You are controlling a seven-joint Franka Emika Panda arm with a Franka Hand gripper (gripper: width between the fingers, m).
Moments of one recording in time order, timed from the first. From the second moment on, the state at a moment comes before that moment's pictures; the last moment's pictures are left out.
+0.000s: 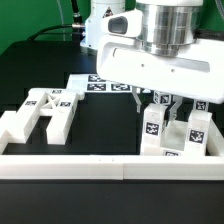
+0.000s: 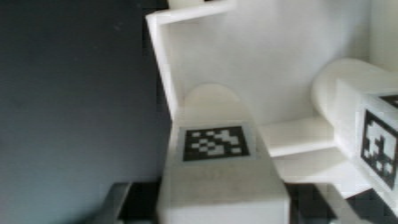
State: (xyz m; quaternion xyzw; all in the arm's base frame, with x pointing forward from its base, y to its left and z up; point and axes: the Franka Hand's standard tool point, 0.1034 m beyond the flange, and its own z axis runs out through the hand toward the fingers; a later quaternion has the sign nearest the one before) arm 0.654 0.032 0.077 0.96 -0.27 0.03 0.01
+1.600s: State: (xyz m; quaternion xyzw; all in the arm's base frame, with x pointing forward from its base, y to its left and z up) arm 0.624 0.043 0.085 0.96 -0.26 0.05 0.00
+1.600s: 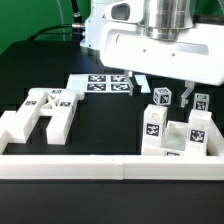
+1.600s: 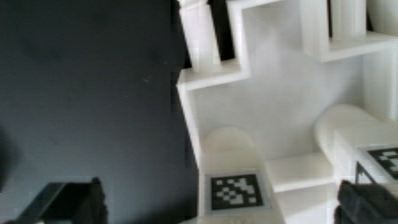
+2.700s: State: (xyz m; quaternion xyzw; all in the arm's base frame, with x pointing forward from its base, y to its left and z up) arm 0.597 0.055 0.029 0.97 -0.23 0.07 0.01
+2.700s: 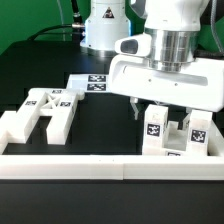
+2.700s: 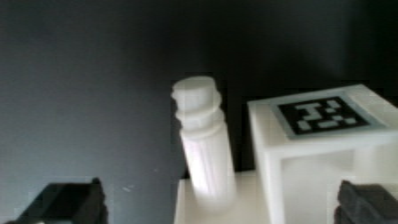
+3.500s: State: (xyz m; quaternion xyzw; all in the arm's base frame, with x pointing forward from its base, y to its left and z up) arm 0.591 0.045 0.009 0.97 -0.21 0.06 0.02
